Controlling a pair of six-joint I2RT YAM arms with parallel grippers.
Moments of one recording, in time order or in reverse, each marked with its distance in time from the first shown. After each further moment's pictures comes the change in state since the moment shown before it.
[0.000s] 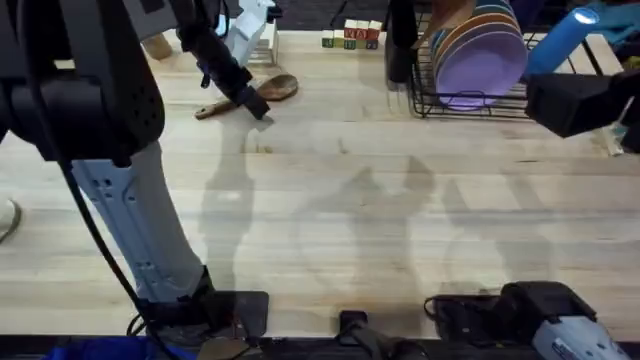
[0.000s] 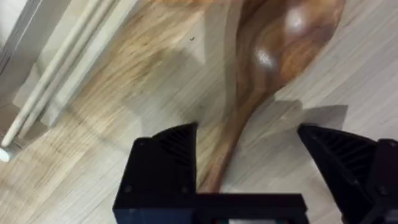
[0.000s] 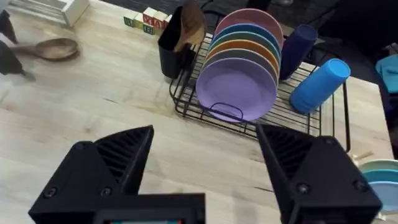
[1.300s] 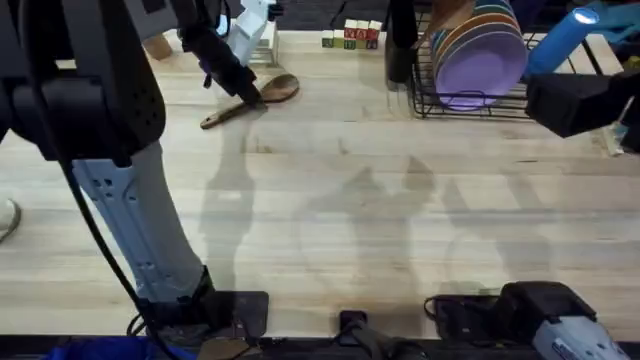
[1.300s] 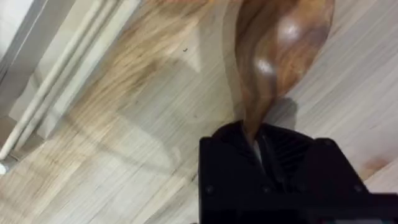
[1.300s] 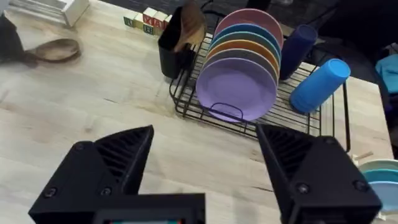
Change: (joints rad) left arm -0.004 0.002 0.001 0.008 0.042 -0.005; right arm 0.000 0.000 0.000 0.000 0.000 0.000
